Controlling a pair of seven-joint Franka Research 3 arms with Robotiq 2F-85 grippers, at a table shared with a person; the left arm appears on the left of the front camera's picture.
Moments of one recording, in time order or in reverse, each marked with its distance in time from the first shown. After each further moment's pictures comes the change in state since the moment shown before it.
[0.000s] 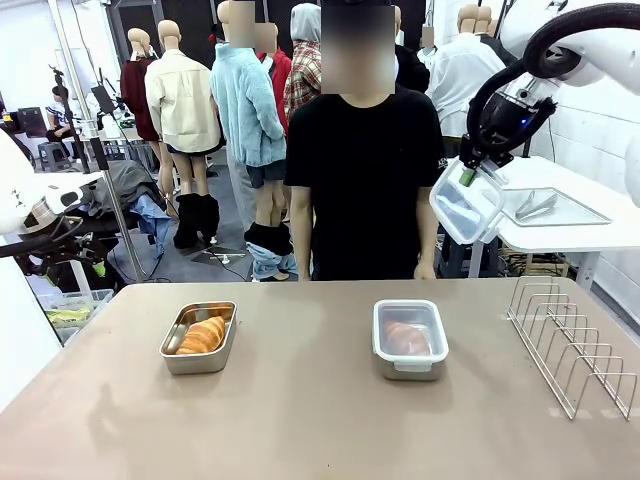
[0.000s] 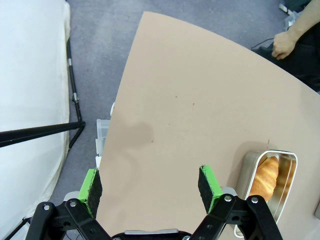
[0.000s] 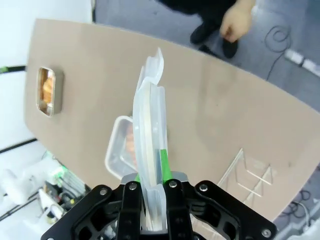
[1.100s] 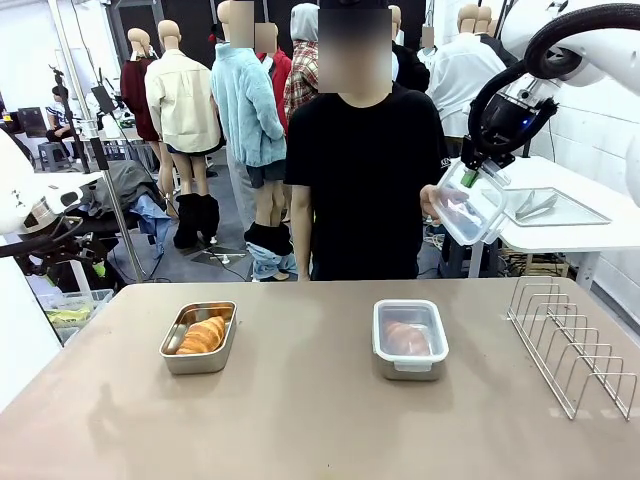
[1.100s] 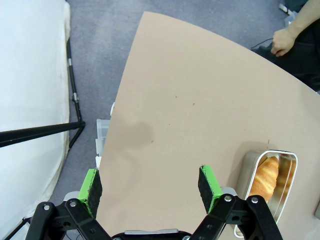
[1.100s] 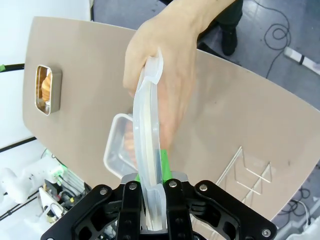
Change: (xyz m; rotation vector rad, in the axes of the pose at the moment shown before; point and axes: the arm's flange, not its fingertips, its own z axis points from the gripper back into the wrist) left arm 0.000 0.000 0.000 0.000 0.000 0.000; right arm -0.002 -0.004 0.001 0.005 0.004 -0.009
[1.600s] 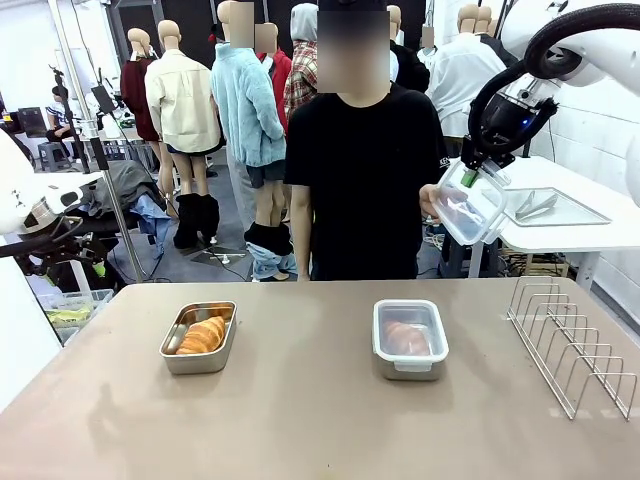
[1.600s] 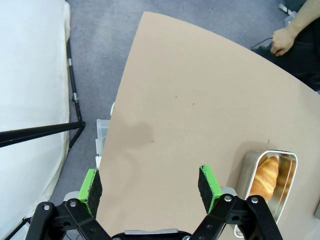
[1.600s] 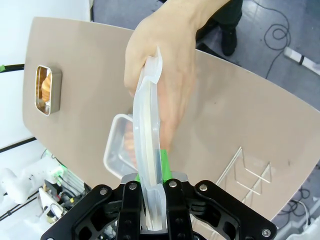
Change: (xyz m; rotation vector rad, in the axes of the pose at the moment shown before) left arm 0.000 0.000 0.000 0.000 0.000 0.000; right arm 0.000 0.000 0.000 -0.001 -0.002 0.000
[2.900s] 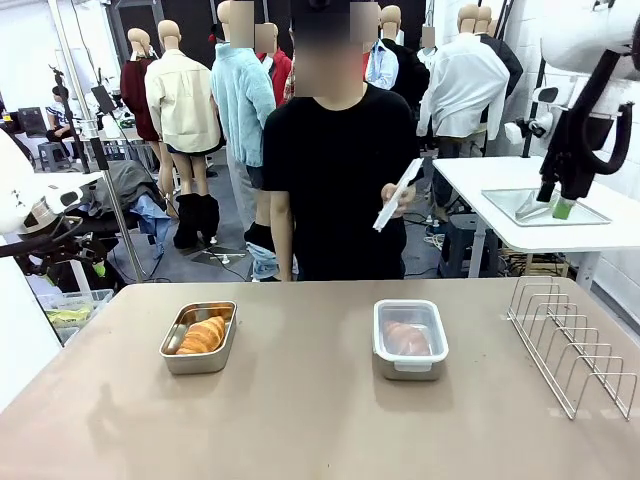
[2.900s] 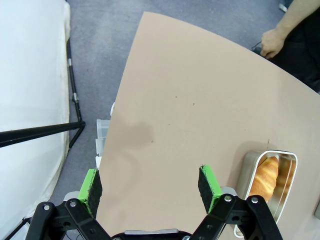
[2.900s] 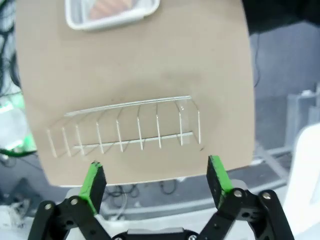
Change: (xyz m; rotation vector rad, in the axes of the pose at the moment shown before) left arm 0.000 0.000 0.000 0.000 -0.001 0.000; right arm -0.143 -0.018 0.024 -0.186 0.269 1.142
